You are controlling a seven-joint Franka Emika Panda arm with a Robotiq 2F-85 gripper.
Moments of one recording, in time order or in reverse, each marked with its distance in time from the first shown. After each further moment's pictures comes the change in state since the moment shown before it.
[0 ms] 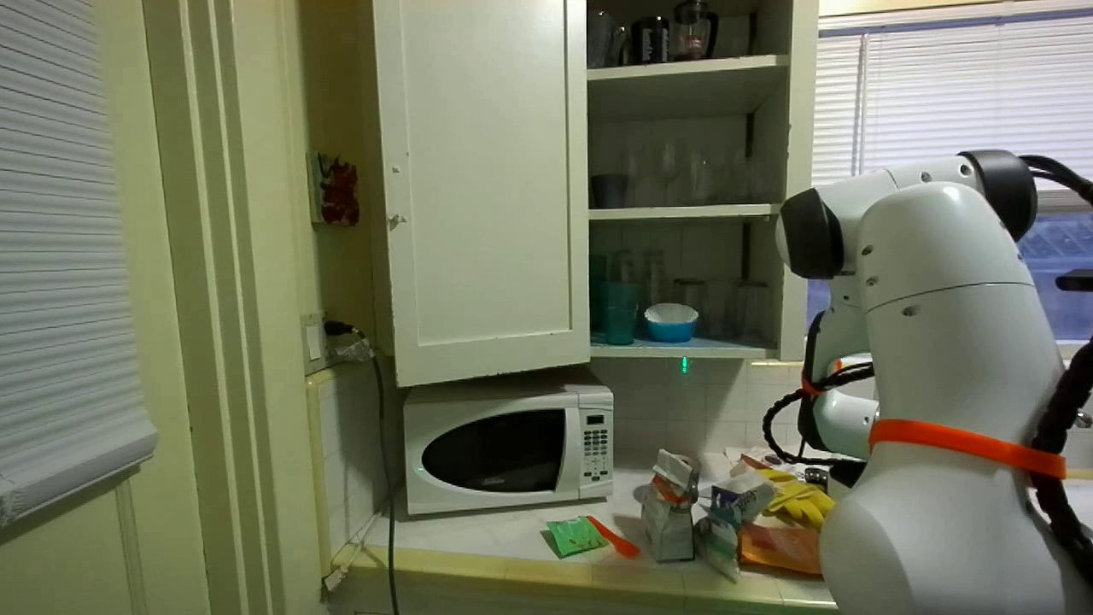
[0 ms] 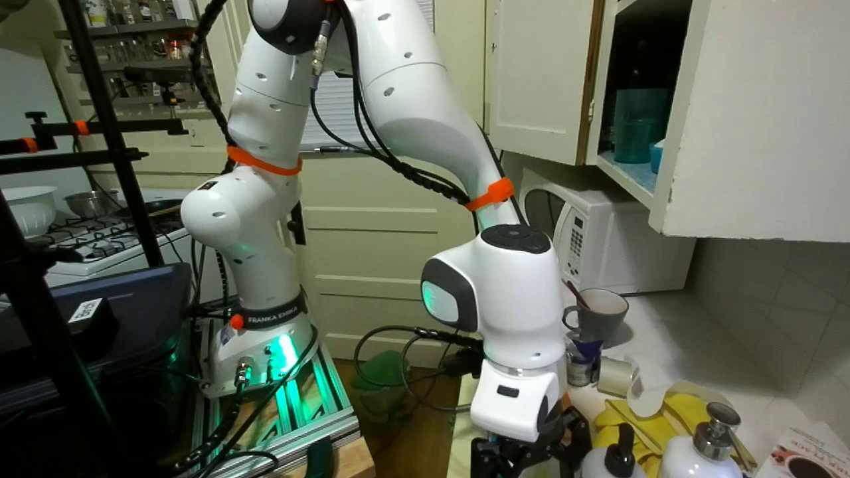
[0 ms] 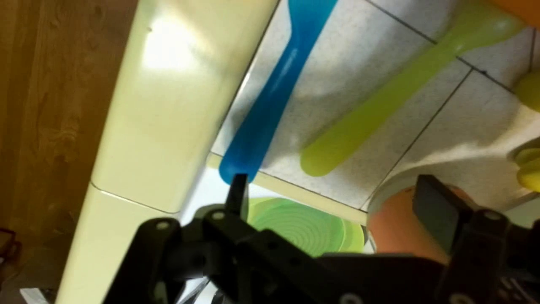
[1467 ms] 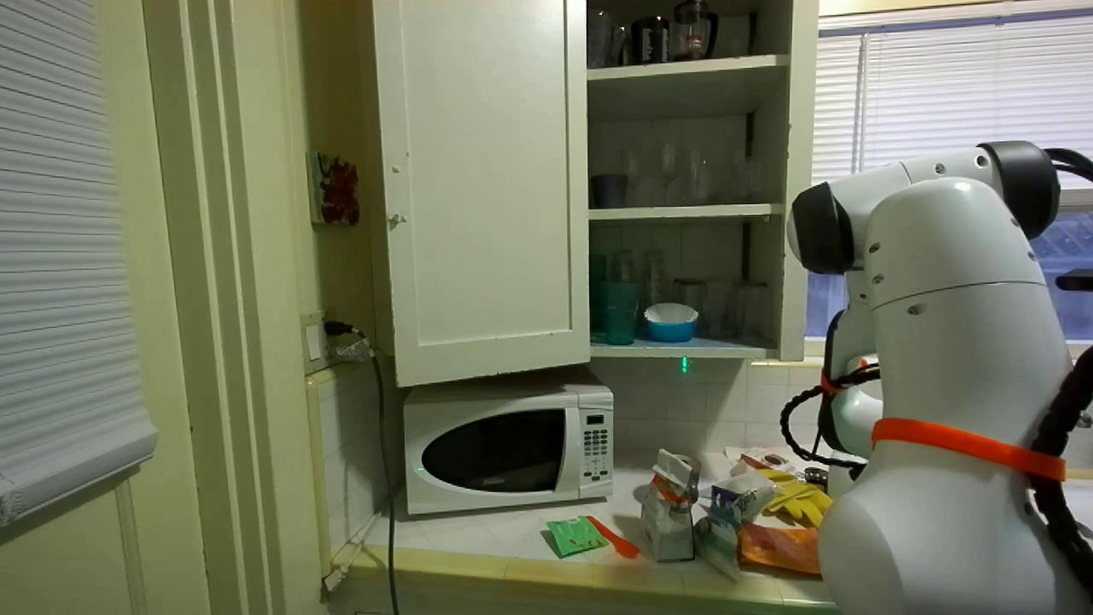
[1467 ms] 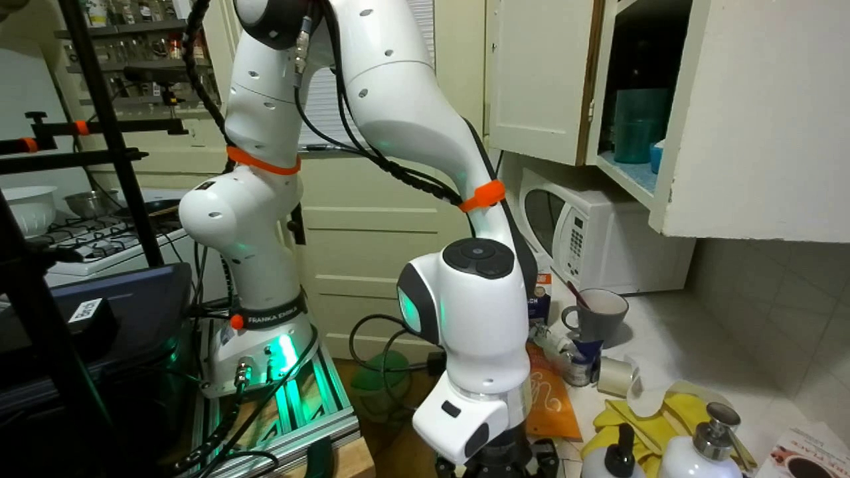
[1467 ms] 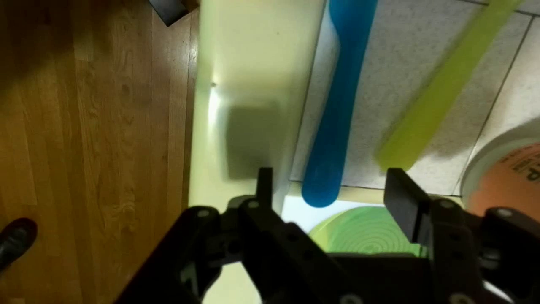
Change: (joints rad) arm -0.043 -0.024 -0.013 -0.053 0.138 -0.036 0.116
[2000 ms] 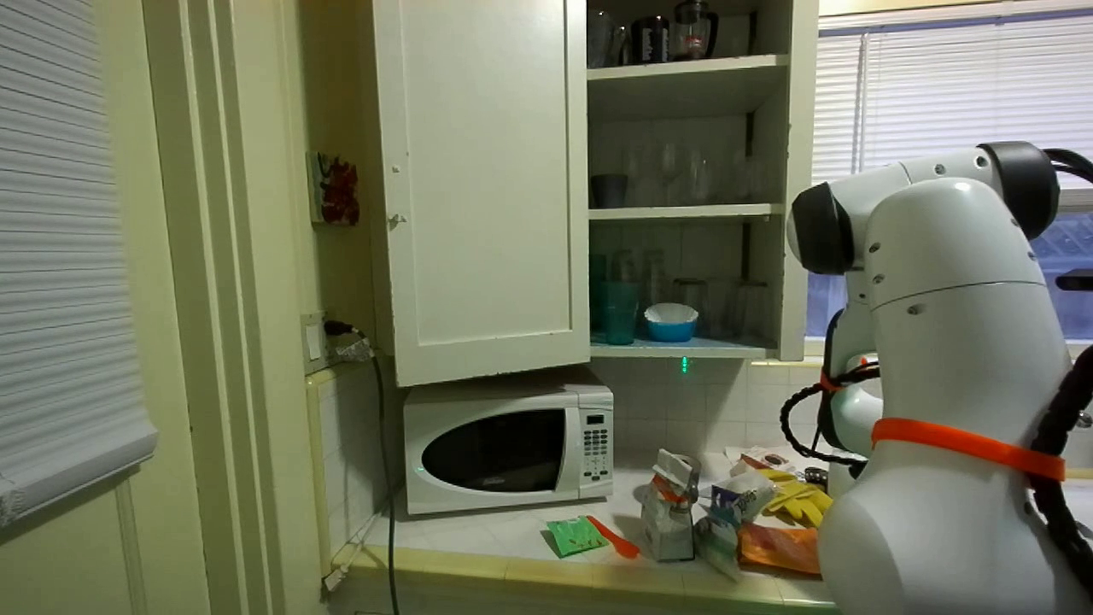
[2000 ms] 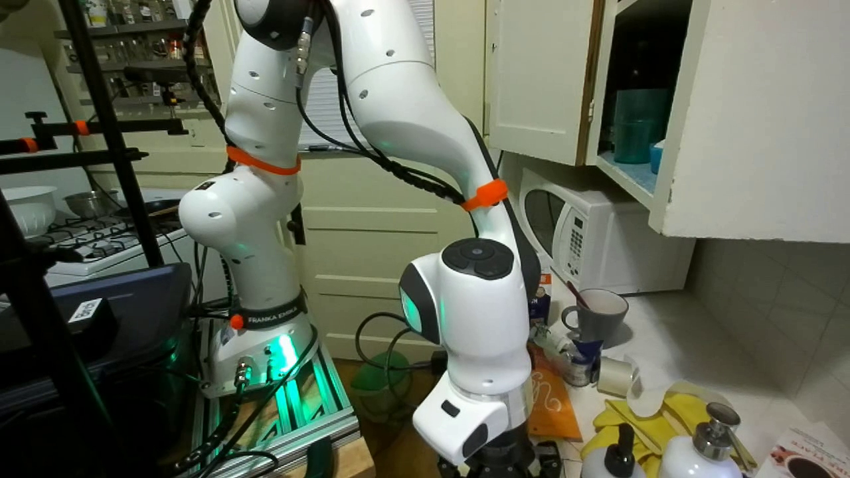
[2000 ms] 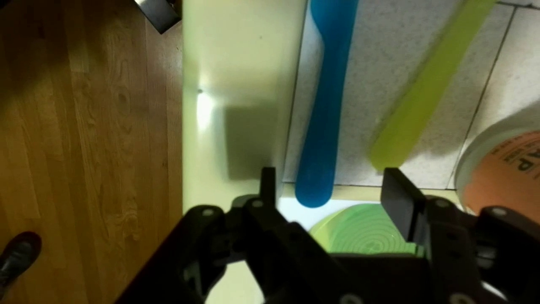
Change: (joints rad) arm -0.003 0.003 0.006 0.007 0.034 0.000 0.018
